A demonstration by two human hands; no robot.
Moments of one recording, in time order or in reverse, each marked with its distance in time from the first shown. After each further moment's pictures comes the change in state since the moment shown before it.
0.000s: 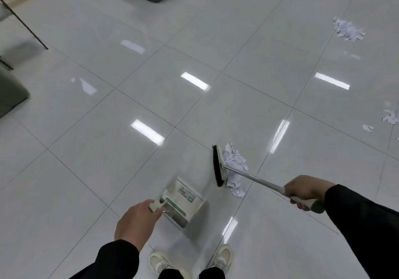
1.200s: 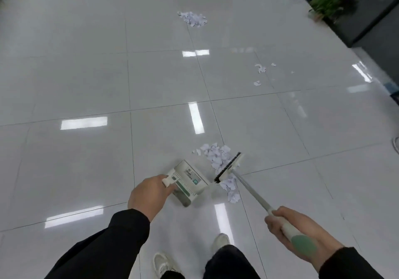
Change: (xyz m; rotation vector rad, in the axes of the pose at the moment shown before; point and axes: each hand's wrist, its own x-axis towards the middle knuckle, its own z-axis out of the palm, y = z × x) left_hand 0.378 0.245 -0.220 0.337 -0.303 0.852; right_hand -0.098 -0.245 0.124 2.171 0.122 0.133
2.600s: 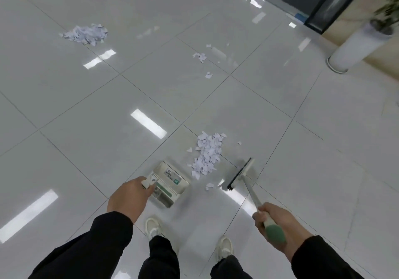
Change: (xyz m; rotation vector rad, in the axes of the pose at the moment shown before) left_hand 0.558 0.065 -0.267 0.391 -0.225 0.405; right_hand 0.167 -0.109 0.438 0.607 0.318 -0.125
